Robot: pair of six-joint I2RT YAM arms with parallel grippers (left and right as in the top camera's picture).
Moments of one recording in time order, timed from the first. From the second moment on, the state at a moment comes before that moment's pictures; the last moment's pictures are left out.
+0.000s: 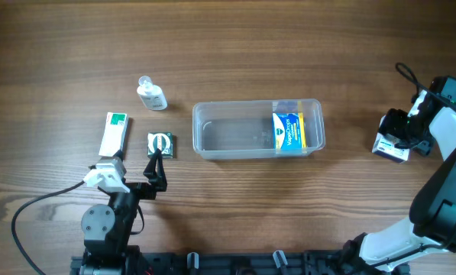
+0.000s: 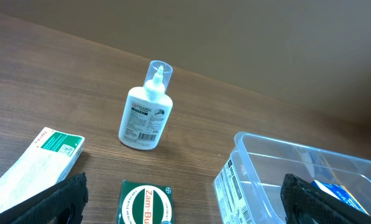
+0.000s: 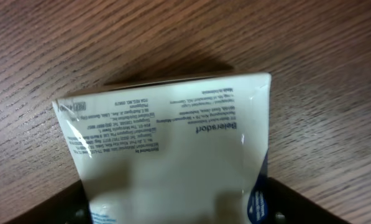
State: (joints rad) left arm -0.05 0.01 0.07 -0.22 0.10 -0.36; right arm -0.48 1.80 1.11 -0.67 0.01 0.03
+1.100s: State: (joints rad) left arm -0.05 0.01 0.07 -0.22 0.10 -0.36; right arm 0.10 1.14 1.16 -0.93 -0.14 0.24
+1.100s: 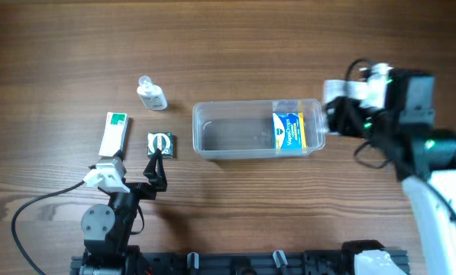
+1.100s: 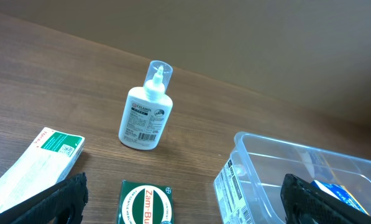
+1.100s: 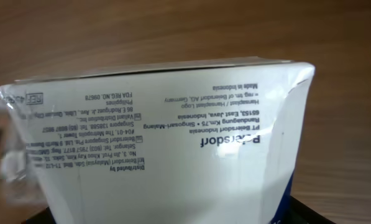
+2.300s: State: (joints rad) left arm -0.05 0.01 0.07 -0.22 0.10 -0.36; right arm 0.55 1.77 1.10 -0.63 0.03 0.49
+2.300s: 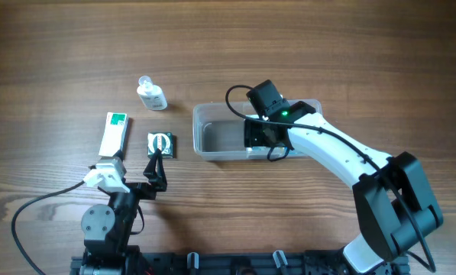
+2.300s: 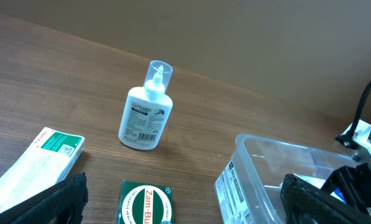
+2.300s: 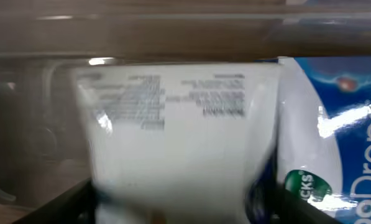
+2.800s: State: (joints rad) left arm -0.05 0.01 0.07 -0.22 0.10 -0.36; right arm 0.55 1.56 1.20 -0.75 0.12 0.33
